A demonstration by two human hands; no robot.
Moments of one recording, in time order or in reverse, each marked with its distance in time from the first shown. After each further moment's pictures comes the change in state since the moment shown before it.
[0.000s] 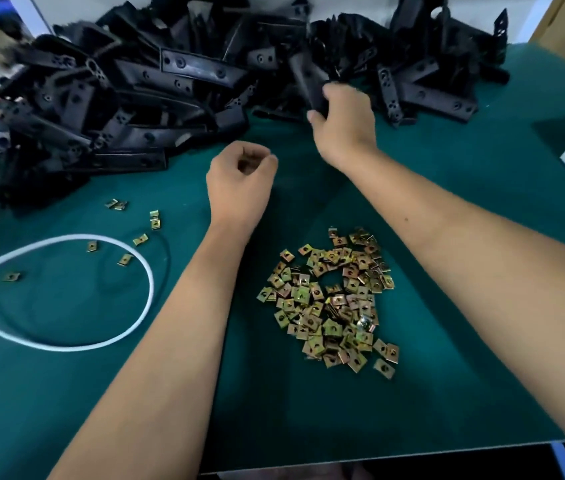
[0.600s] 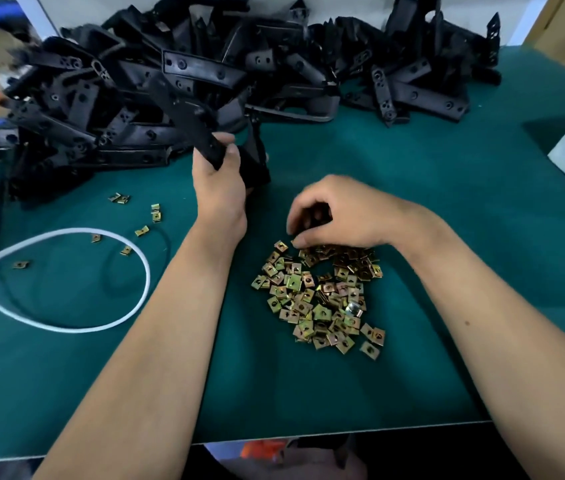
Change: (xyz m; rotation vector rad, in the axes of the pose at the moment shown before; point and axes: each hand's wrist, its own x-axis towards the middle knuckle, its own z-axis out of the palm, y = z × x) left_hand -0.003 0.002 -0.003 -0.524 0.143 -0.195; right_hand -0.105 0.005 -0.056 0.103 -0.798 -0.322
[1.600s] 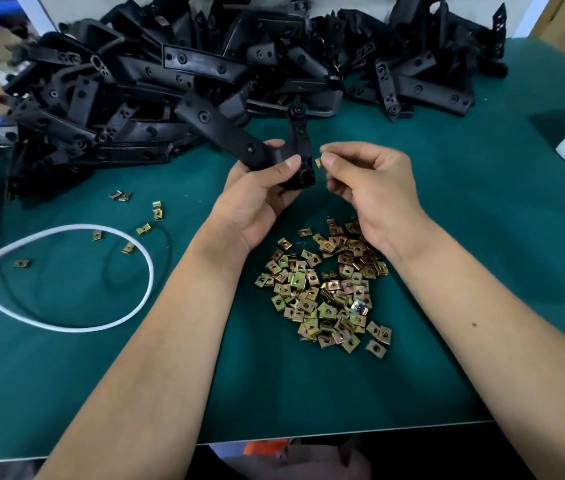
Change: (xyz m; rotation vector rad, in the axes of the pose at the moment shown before) left_hand -0.024 0.004 0.005 -0.220 -0.470 -0.325; right_hand 0.007 0.011 0.023 1.109 0.807 0.155
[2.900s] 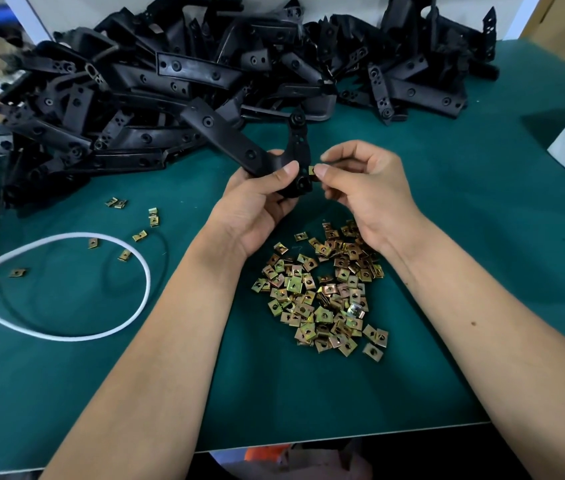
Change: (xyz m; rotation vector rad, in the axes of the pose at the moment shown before) left_hand -0.003 0.000 0.004 0.020 -0.011 -0.052; right_hand -0.003 -0.006 -0.001 -0.051 -0.048 -0.008
